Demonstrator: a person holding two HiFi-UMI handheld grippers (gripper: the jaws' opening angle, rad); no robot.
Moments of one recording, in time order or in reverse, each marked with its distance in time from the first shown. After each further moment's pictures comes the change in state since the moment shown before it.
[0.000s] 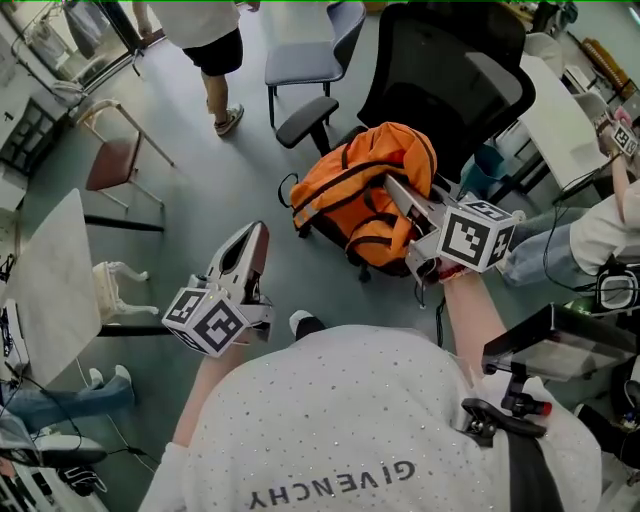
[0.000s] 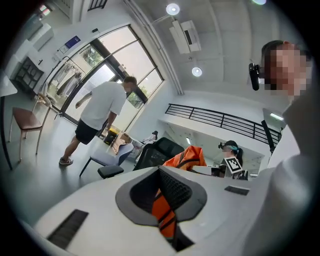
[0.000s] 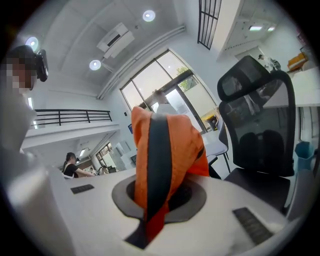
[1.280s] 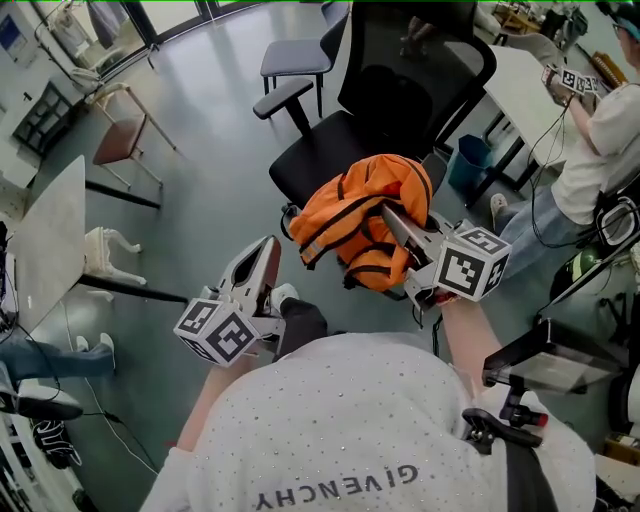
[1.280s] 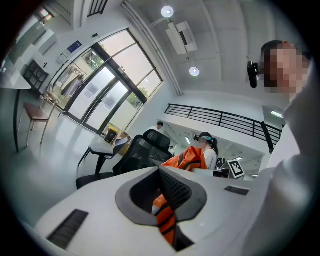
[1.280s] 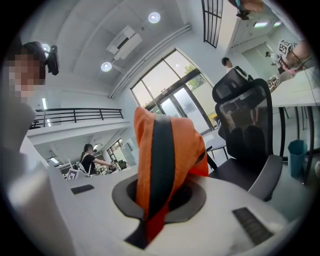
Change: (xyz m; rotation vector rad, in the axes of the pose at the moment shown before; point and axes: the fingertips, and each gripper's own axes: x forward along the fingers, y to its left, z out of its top) left arm -0.011 -0.202 -0.129 -0.014 -0.020 0.054; right arm -0.217 -0.033 -0.039 -0.036 0.049 0.125
